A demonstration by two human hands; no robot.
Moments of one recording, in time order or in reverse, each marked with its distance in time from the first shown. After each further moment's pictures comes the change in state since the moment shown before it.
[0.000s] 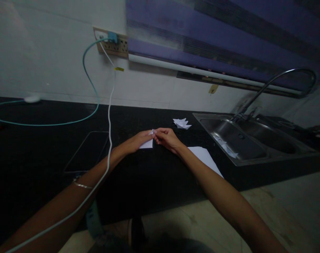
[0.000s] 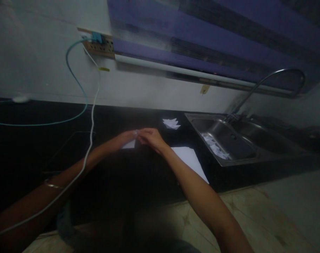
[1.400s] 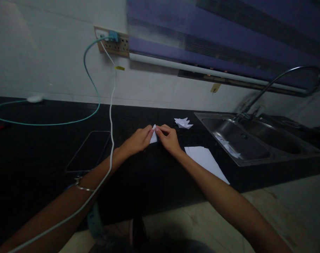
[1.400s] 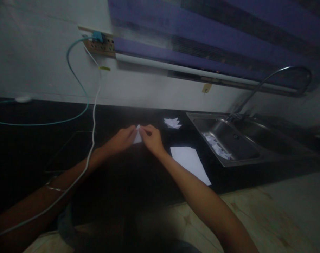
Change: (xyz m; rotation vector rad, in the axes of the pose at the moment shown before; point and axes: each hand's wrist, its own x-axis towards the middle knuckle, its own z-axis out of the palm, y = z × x) left_hand -0.005 0.013 0.008 0.593 0.272 0.051; right_hand -0.002 0.004 0.012 -0.497 0.267 -0.523
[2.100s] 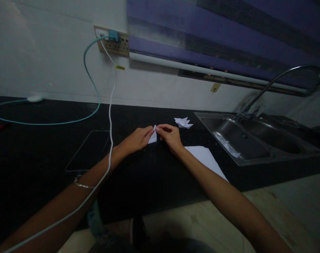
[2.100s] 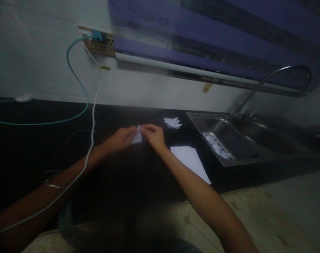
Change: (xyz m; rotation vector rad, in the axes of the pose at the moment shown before) left_hand 0.000 -0.001 -0.009 0.124 -0.083 0.111; right_hand 0.003 0.000 -0.002 0.284 0.065 0.290
